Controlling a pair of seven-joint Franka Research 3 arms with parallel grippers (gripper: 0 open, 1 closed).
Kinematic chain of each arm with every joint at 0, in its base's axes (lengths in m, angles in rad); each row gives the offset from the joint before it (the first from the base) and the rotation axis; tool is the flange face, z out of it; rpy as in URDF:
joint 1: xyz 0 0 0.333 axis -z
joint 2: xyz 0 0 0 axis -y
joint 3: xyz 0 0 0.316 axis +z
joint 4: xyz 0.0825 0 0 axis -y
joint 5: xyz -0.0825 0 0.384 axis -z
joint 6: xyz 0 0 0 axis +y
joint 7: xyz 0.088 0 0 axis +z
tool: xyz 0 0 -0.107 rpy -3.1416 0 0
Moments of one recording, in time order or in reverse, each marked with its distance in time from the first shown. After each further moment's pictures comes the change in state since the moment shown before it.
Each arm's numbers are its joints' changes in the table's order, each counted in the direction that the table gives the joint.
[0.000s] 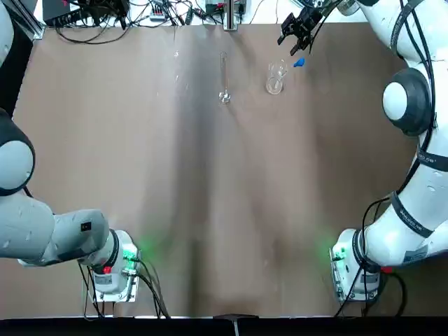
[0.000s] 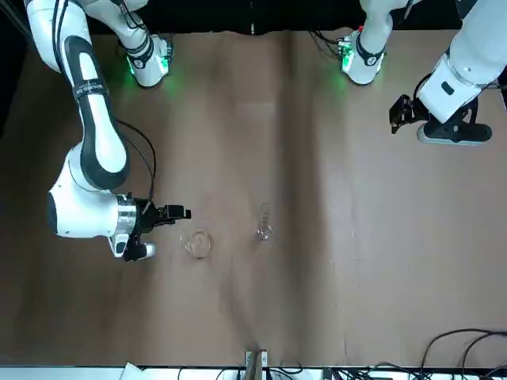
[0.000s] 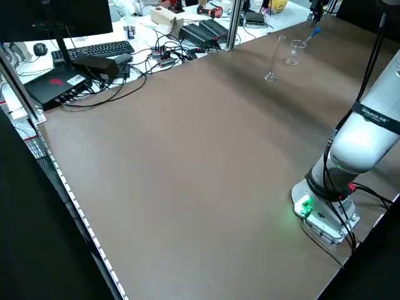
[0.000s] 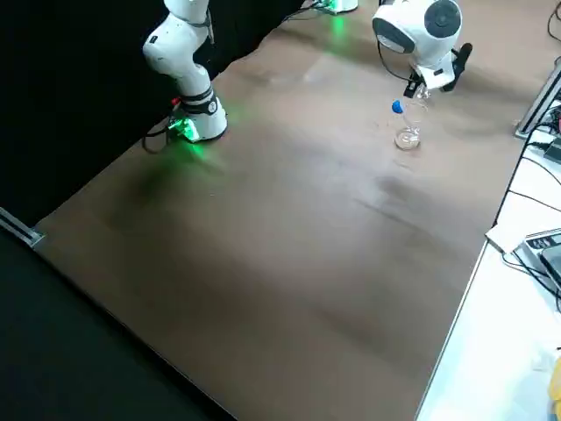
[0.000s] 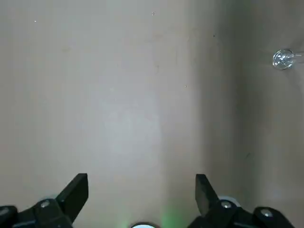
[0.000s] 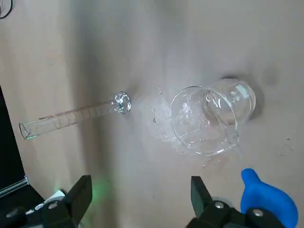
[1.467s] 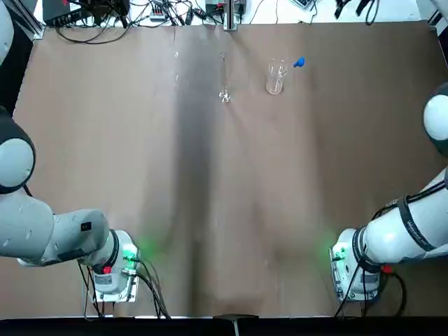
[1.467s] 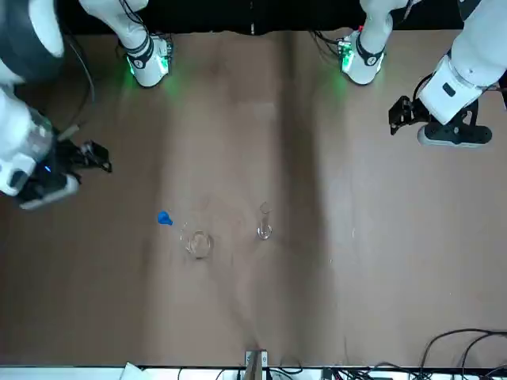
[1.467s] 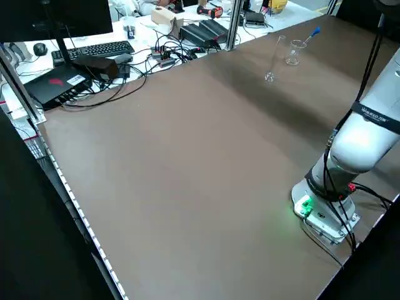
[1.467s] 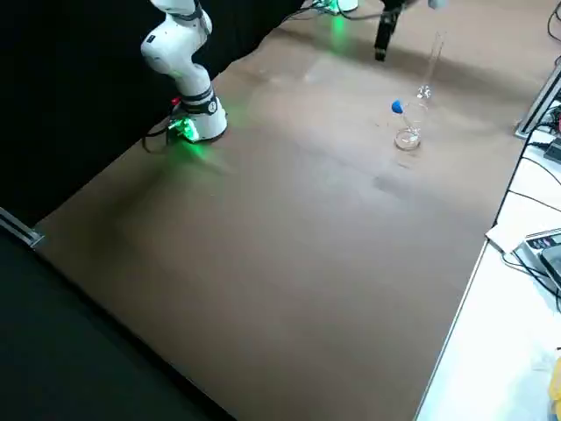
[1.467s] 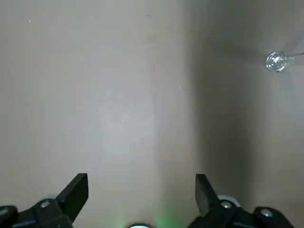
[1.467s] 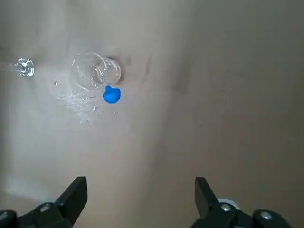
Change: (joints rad) left arm -0.002 -0.010 0.000 0.011 0.016 -0.002 0.003; right arm 0.085 0.349 -0.007 0.058 0.596 0.314 -0.002
